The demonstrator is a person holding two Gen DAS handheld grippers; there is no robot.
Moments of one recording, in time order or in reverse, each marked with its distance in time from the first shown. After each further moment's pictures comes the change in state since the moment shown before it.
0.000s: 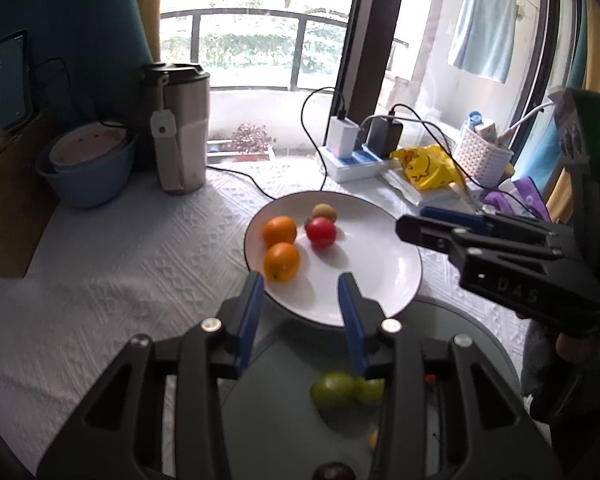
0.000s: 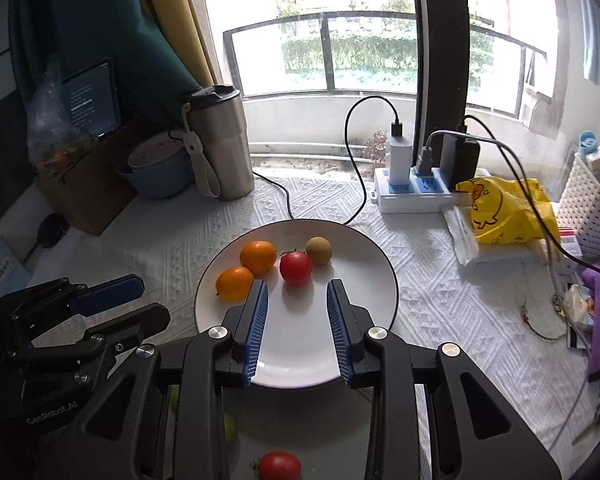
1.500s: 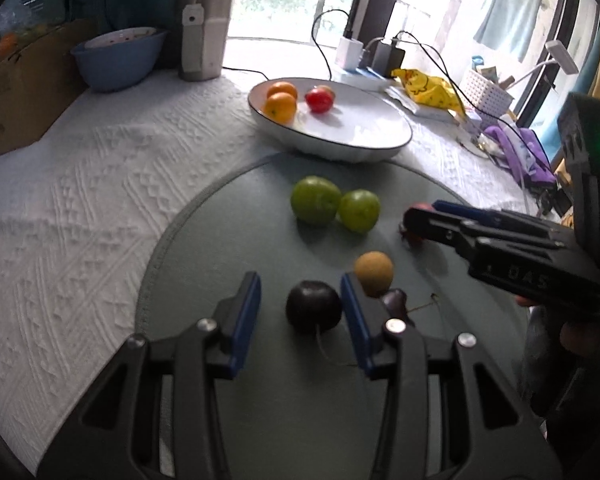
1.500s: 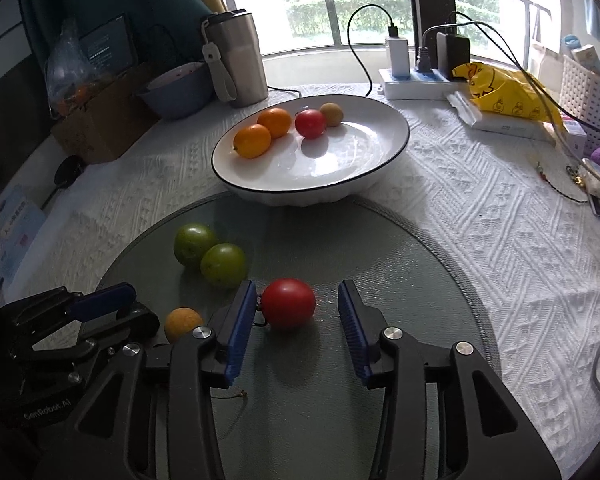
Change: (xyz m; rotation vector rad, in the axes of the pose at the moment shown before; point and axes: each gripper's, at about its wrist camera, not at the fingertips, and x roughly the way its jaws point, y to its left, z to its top) left arm -0.017 -0.019 -0.111 -0.084 0.152 0.026; right arm -0.011 0.006 -0.106 0.044 0.141 0.067
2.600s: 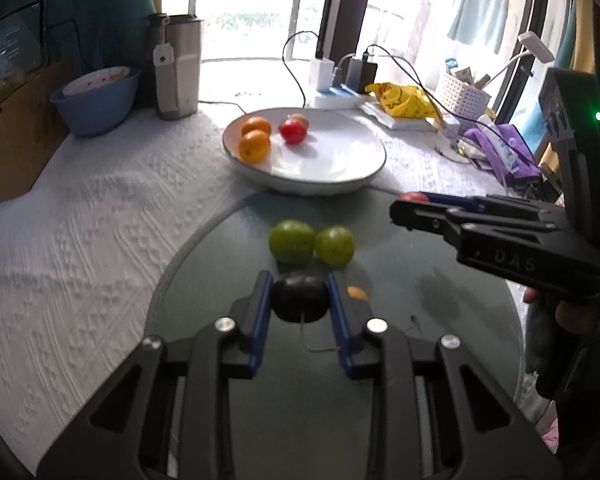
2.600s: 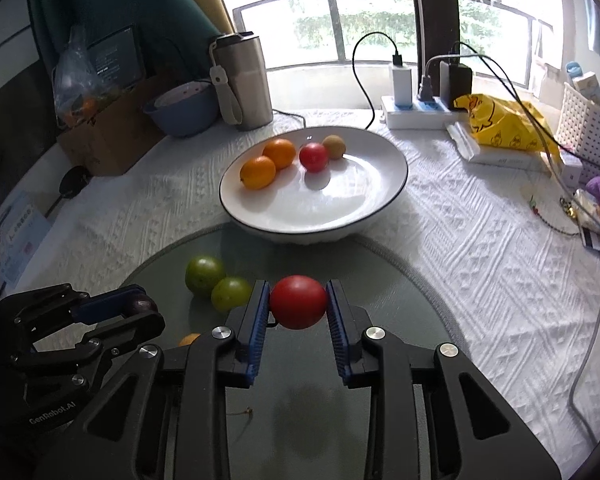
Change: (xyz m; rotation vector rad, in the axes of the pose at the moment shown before) left arm -0.014 -0.011 0.023 0.097 -0.063 -0.023; right arm -0.016 -0.001 0.023 -0.027 -0.052 -0.005
